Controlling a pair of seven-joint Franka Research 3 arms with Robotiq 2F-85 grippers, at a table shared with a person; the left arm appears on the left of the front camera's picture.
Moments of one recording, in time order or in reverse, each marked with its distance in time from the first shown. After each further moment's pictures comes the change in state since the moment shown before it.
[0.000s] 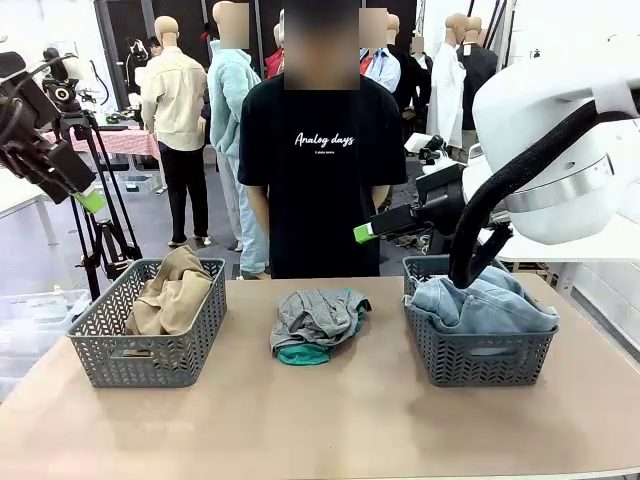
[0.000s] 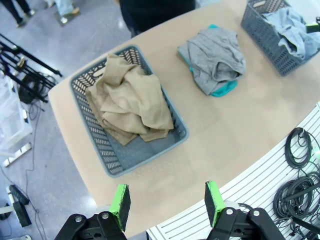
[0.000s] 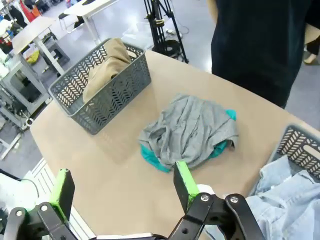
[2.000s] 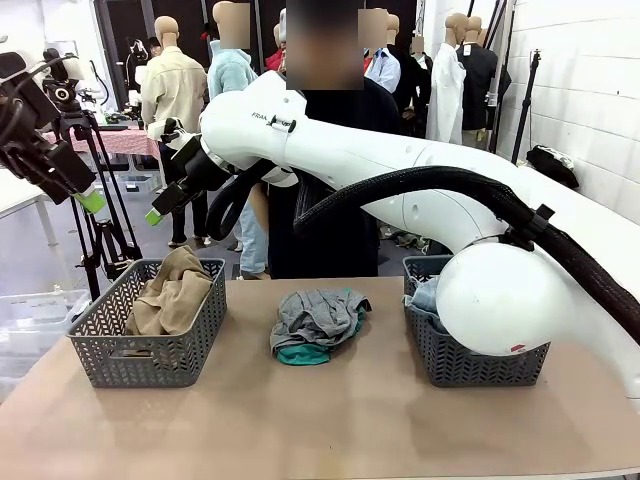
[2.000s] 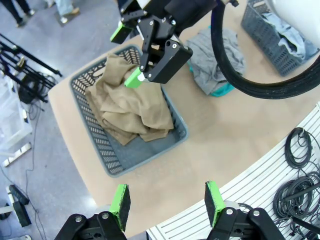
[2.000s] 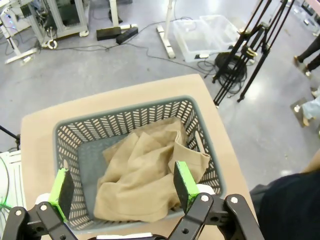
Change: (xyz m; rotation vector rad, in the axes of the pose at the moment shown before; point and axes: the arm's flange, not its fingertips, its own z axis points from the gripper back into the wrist) left arm 0.000 0.000 0.000 -0.001 0.000 0.000; right arm 0.206 0.108 -0.357 0.269 0.281 0.509
